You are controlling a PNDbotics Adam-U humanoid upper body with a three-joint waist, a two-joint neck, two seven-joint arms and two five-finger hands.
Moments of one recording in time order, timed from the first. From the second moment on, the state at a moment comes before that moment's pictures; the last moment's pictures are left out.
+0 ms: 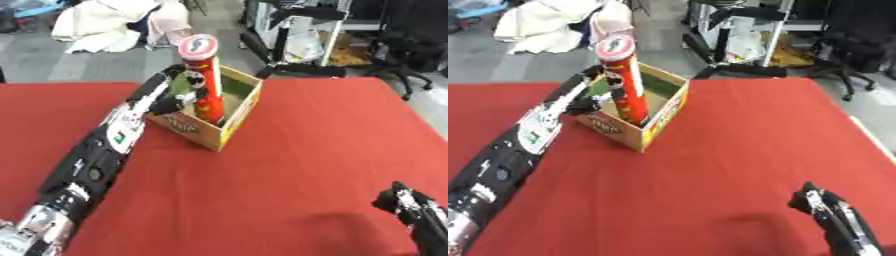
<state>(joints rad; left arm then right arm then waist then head) -0.83 0.40 -0.07 -0.84 -0.63 -0.24 -0.16 -0.13 -0.08 0.02 -1.57 -0.01 0.06 0.16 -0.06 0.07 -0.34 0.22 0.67</state>
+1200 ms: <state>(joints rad) -0.07 0.31 0.15 -1.80 -0.01 -0.08 -0.22 -0.09 -0.11 -0.03 -1.57 -0.01 0.06 0.12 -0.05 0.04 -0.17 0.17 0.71</state>
